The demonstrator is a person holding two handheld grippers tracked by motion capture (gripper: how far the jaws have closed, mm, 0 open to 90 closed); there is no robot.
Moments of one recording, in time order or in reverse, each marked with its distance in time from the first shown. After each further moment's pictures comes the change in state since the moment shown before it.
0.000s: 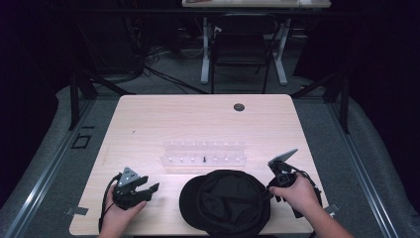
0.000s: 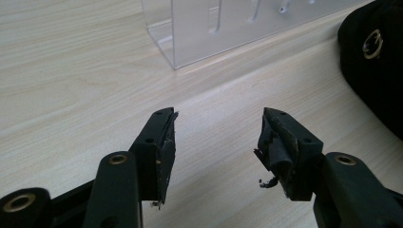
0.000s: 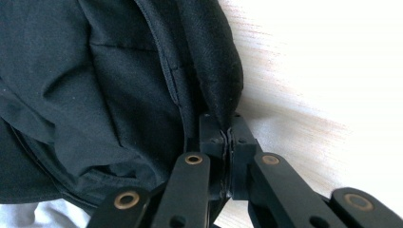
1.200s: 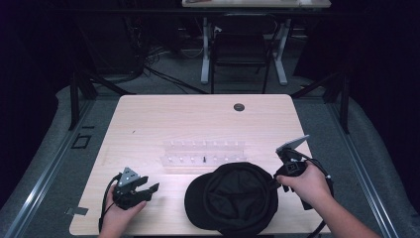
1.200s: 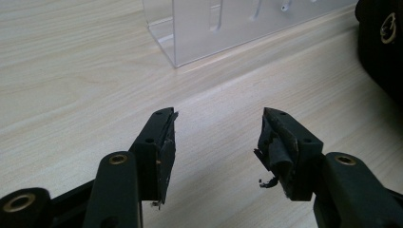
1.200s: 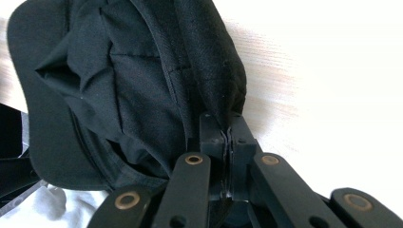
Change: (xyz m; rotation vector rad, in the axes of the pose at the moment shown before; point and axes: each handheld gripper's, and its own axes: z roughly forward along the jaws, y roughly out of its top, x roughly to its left) left arm 0.001 0.000 0.000 0.013 -0.004 -0.002; right arm 0.020 -0.002 -0.062 -0.063 -0.033 0.026
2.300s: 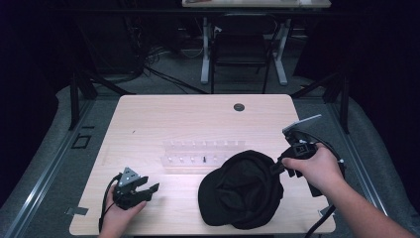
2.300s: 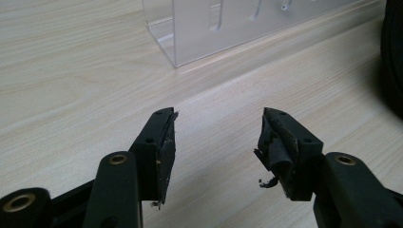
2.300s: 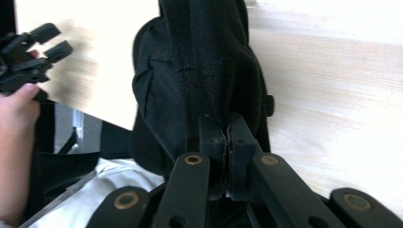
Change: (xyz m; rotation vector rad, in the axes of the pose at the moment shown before) left arm 0.000 0.000 -0.001 0.008 -0.004 0.001; right arm 0.029 0.008 -0.069 -0.038 0.073 0.014
